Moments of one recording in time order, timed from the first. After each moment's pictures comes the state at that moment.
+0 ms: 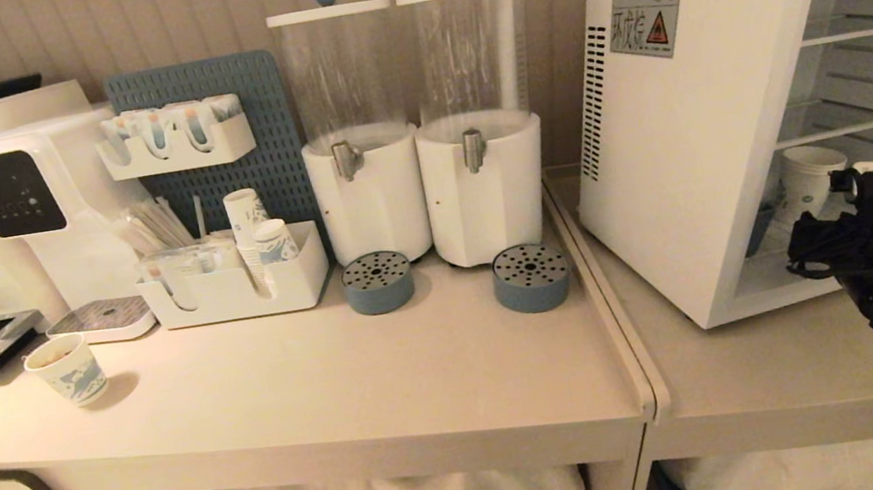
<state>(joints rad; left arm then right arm) 0.00 0.00 0.00 0.00 -0.01 0.00 -0.19 2.20 -0.75 -1.37 -0.30 -0.07</state>
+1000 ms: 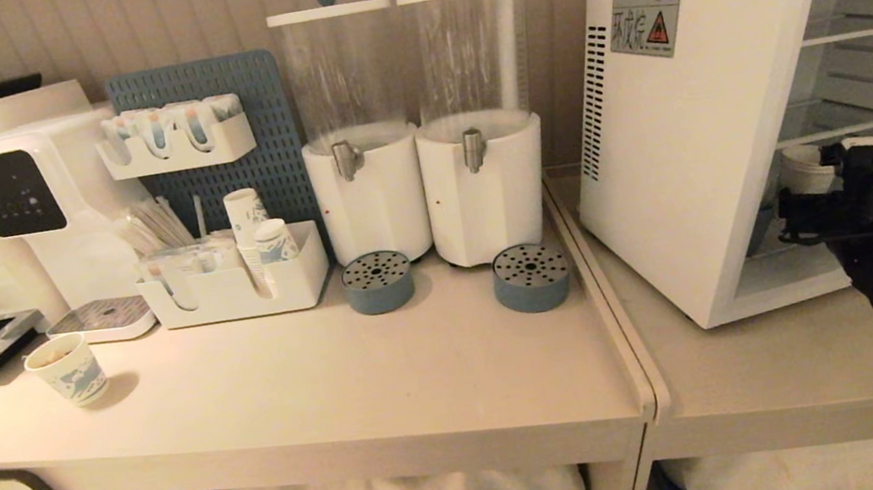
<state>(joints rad) 0.00 0.00 0.00 0.00 -0.01 0.00 -0.24 2.29 -1.06 -1.17 -0.28 -0.11</state>
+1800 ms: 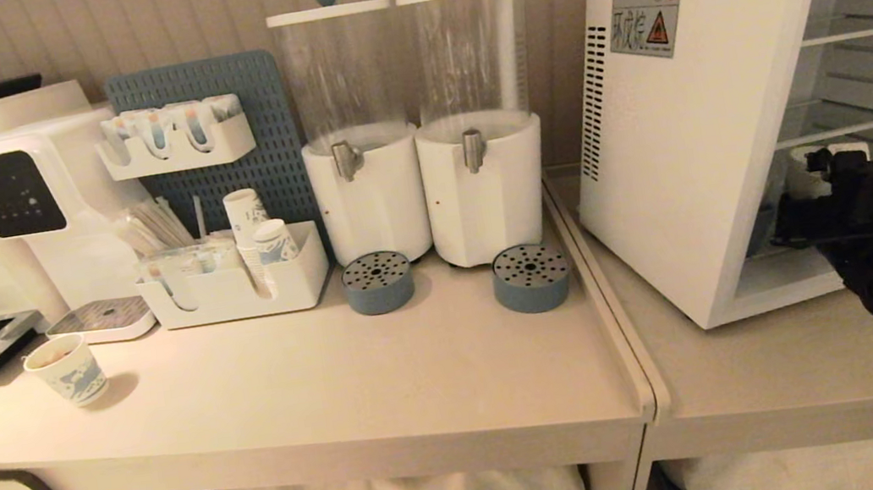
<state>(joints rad) 0.00 0.00 0.00 0.00 0.00 0.00 -0.23 2.30 -1.08 -1.12 -0.25 -0.10</state>
